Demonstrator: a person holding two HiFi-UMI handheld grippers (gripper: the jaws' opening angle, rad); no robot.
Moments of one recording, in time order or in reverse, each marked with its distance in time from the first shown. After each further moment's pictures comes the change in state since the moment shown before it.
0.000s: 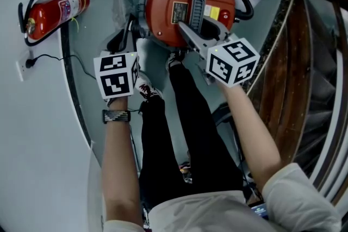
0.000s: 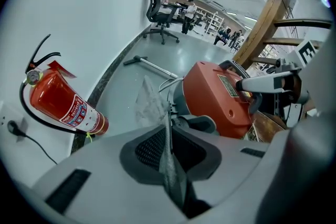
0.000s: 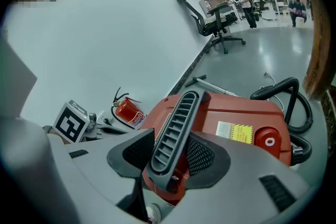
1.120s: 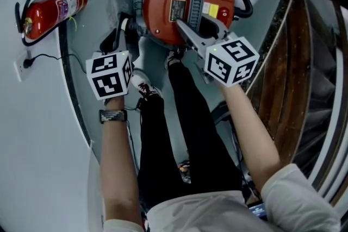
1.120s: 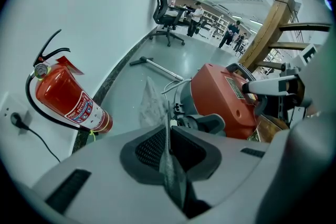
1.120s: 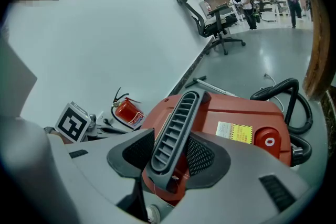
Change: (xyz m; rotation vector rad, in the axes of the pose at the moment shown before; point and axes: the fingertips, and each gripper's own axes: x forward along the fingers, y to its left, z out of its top) left arm -0.004 0.016 -0.002 -0.051 -0.024 0.036; right arm 0.000 0.001 0.001 -0.006 -0.012 0.000
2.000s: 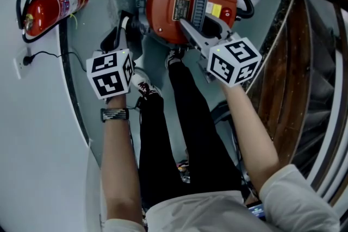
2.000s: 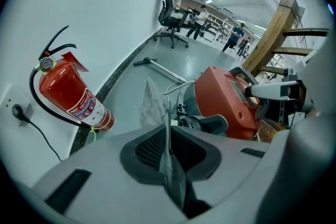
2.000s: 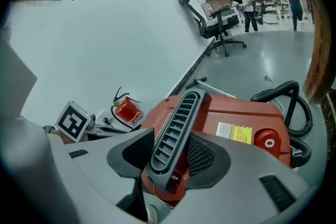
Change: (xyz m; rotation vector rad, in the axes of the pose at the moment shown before) left arm -0.002 0.005 -0.001 -0.048 -0.021 0.011; right arm -0.001 0.000 0.000 -0.018 -0.009 -0.002
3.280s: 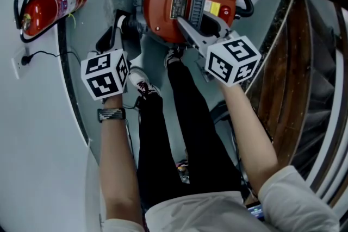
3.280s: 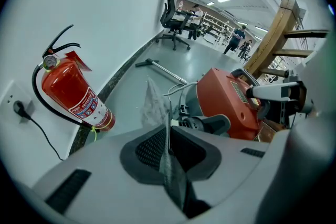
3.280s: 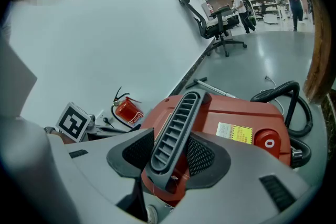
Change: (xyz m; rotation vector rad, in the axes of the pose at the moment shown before) left arm -0.001 0.006 0.000 -0.019 -0.022 0.007; right arm 0.000 0.000 0.000 -0.004 0.001 0.000
